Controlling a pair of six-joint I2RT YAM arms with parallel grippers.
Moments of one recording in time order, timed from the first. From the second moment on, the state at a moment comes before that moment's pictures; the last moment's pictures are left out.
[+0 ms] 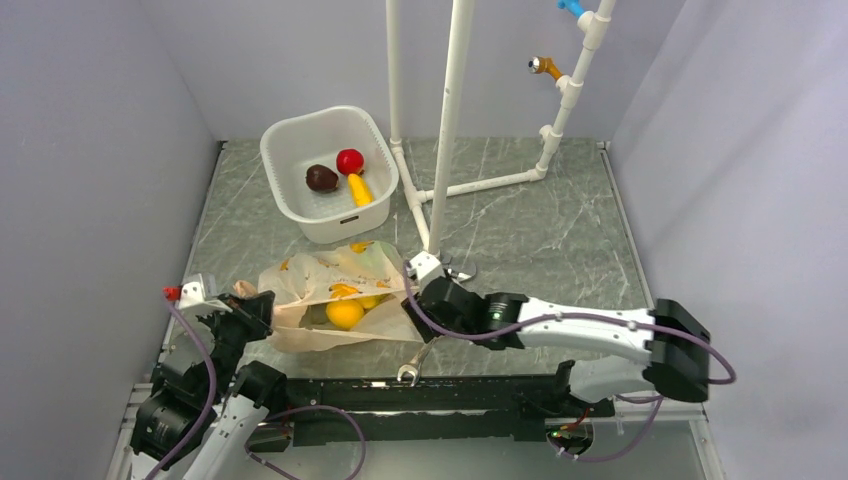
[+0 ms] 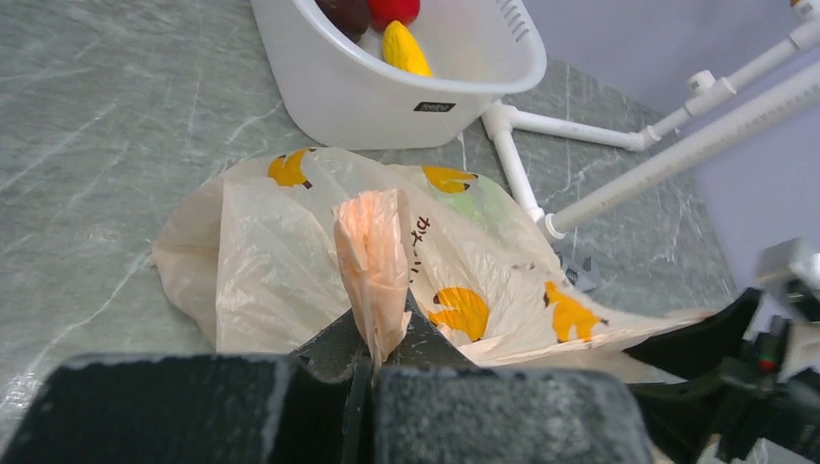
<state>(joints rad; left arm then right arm) -0.42 0.01 0.69 -0.86 -0.33 -0.57 1.19 1.34 0.83 -0.33 0.33 0.32</state>
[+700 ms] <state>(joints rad) -0.42 0.01 0.68 -0.86 -0.34 -0.55 1.30 1.46 1.03 -0.01 0.09 0.26</state>
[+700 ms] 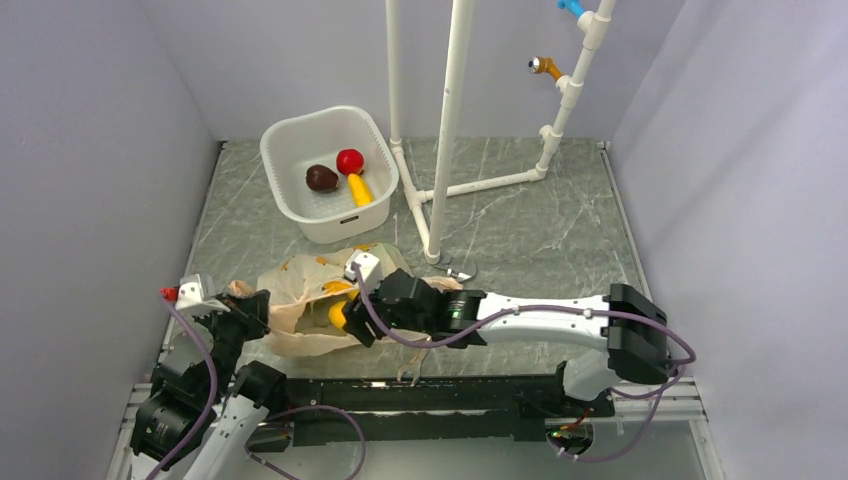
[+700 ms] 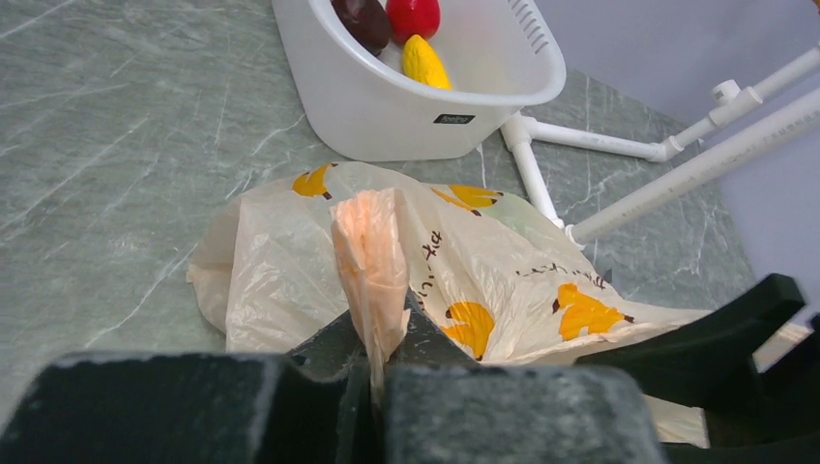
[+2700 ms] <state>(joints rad) -0.52 0.92 0.95 -0.78 -0.10 -0.04 1.31 1.50 0.63 0.44 0.01 0.44</state>
